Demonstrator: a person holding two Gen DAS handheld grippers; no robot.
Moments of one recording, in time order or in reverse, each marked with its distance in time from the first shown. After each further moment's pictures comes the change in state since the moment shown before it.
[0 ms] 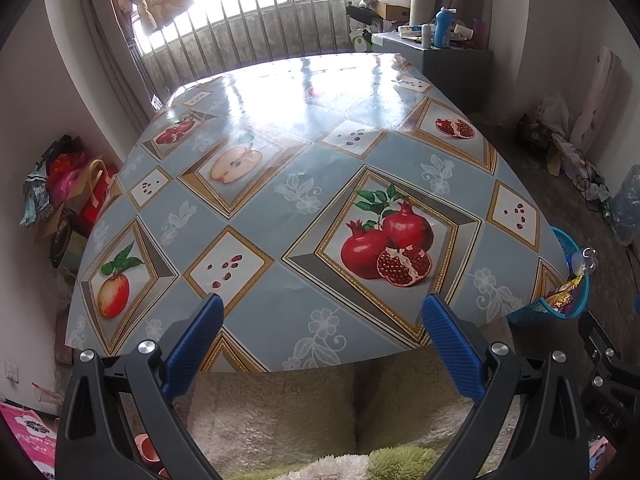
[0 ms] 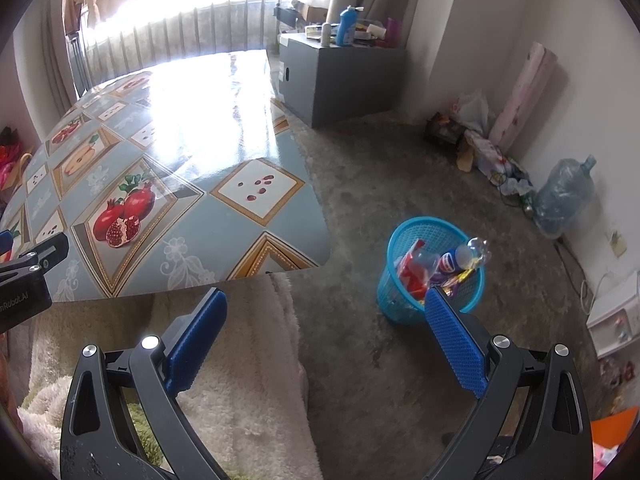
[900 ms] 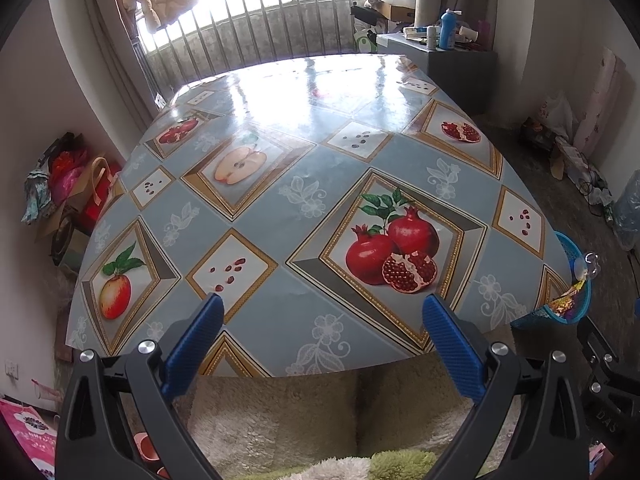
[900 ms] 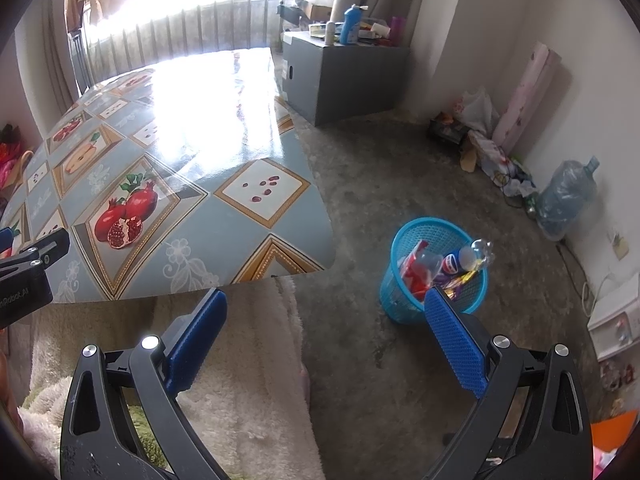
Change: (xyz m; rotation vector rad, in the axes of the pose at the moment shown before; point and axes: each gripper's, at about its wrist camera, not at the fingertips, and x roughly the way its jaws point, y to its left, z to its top) left arm 0.003 0.004 0.004 -0.013 0.001 0.006; right arm 0.004 0.000 0.001 -0.014 0.002 0.009
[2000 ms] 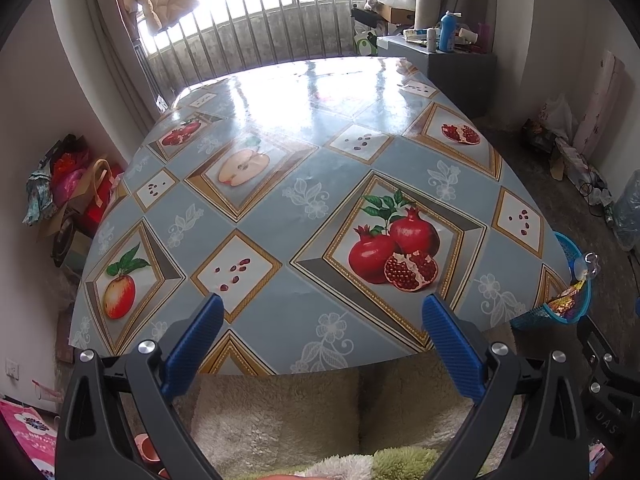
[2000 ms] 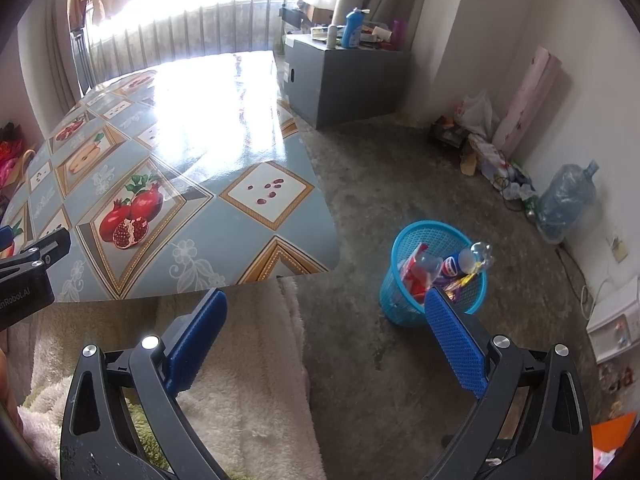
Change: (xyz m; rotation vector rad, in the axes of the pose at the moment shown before) left arm -0.005 0.002 -0.001 0.001 -0.009 0.003; right arm -0.004 -0.001 0.004 -0.013 -0.005 0.005
